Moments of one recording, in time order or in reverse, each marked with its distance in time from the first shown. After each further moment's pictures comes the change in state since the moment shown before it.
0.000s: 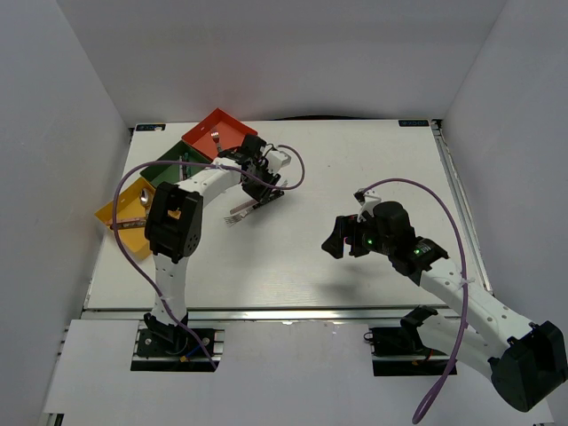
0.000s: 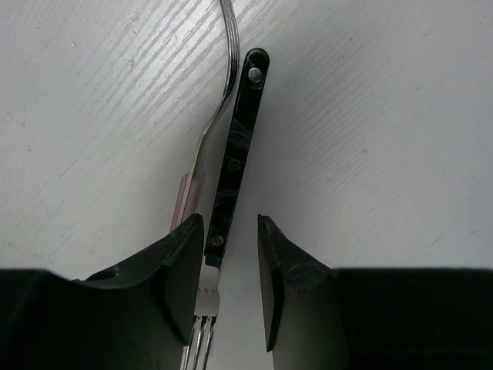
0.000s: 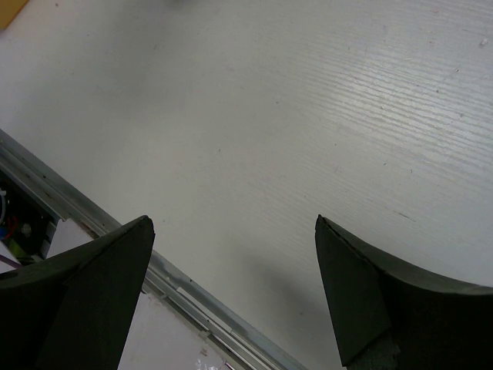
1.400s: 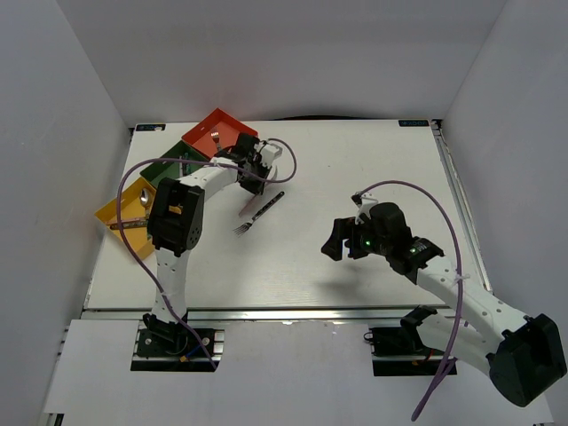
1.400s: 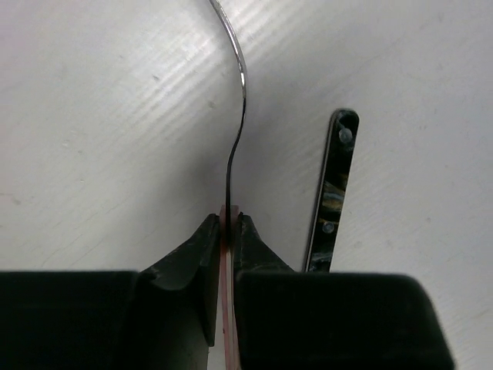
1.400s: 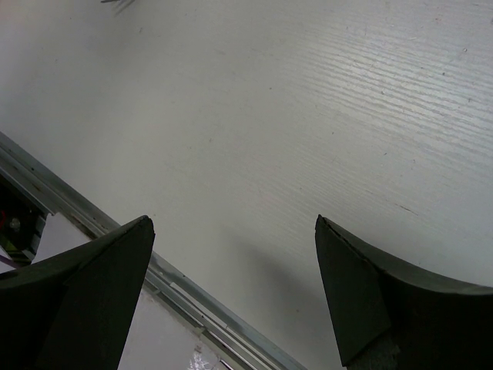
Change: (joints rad) left arm 0.051 0.082 0.018 0.125 0.004 -0.074; right arm 0.000 0.034 -0.019 0.009 -0.007 -0.004
